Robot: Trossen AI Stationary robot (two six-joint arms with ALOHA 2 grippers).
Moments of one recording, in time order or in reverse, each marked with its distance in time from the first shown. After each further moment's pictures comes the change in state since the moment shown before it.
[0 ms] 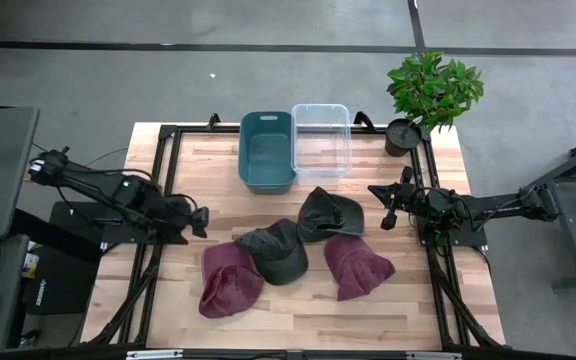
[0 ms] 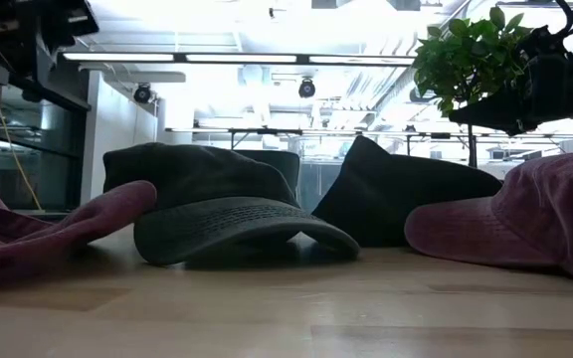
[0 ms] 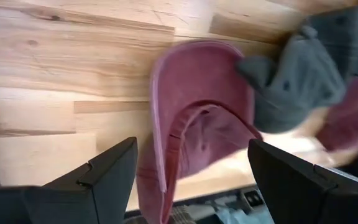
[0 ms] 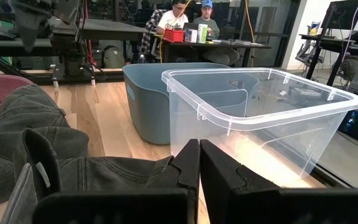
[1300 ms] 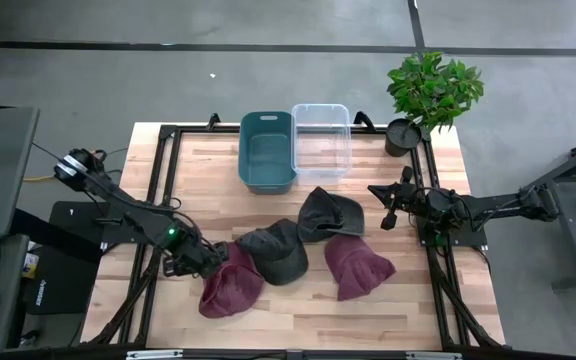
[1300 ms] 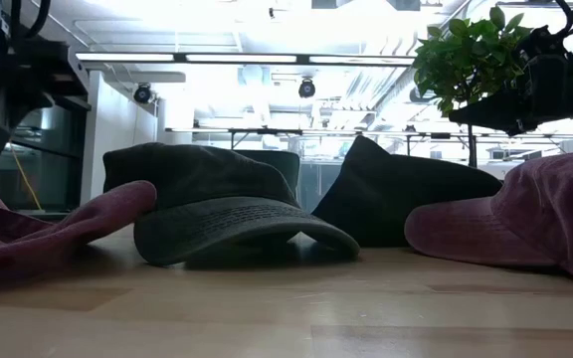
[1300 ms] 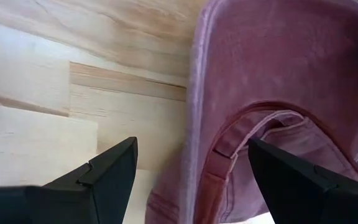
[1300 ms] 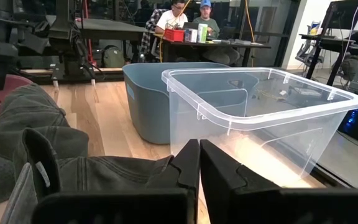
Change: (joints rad) left arm -0.249 0.482 0.000 0.251 -0.021 -0.320; right arm 0.000 0.000 0.000 -0.001 0.000 0.000
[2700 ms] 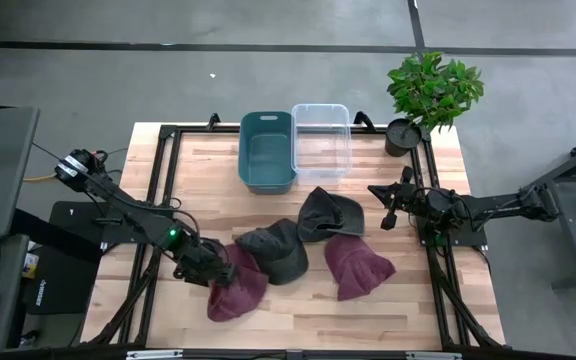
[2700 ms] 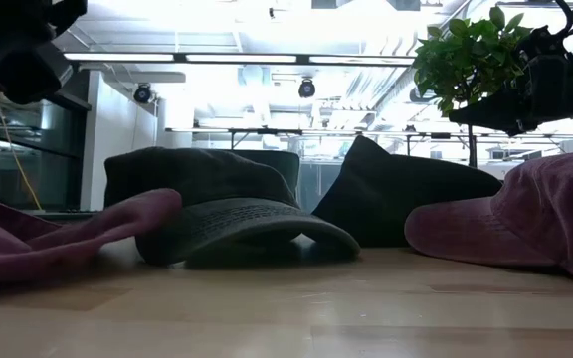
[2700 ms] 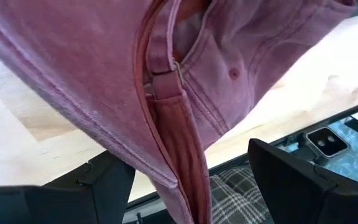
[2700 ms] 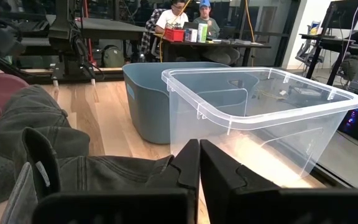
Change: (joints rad) left arm -0.009 0.010 0.000 0.281 0.119 0.419; right arm 0.000 0.000 0.000 -0.002 0.000 0.000
